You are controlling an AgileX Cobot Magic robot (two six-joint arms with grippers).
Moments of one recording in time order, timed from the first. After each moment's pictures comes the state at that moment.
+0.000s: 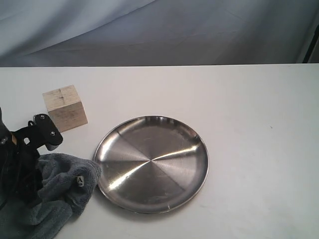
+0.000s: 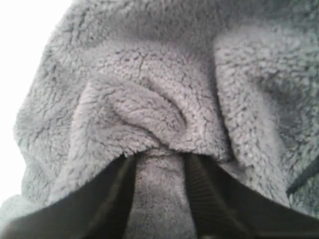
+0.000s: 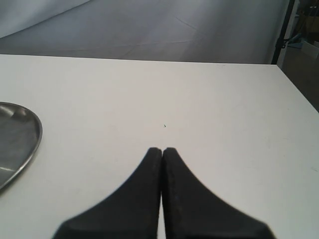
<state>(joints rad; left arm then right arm) -0.23 1.67 -0.74 0.05 0.62 0.64 0.00 0.00 0.00 0.04 0.34 -0.07</state>
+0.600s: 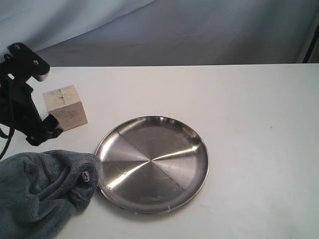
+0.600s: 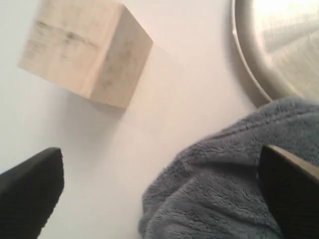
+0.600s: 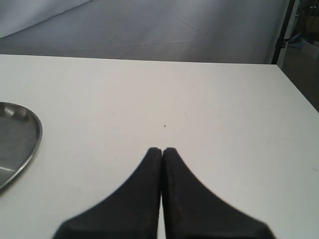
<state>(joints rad) -0.23 1.49 -0.90 0.01 0.56 0.49 0.00 0.00 0.00 0.04 0.34 -0.07</state>
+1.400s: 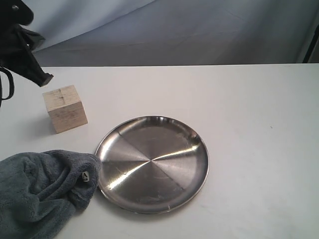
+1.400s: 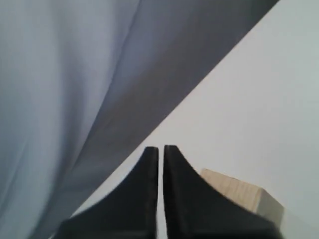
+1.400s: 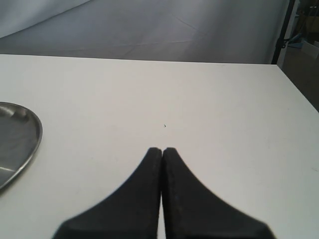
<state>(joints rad) -0.22 1.41 -0.91 0.18 0.03 0.49 0.00 0.00 0.00 0.04 0.34 -0.07</state>
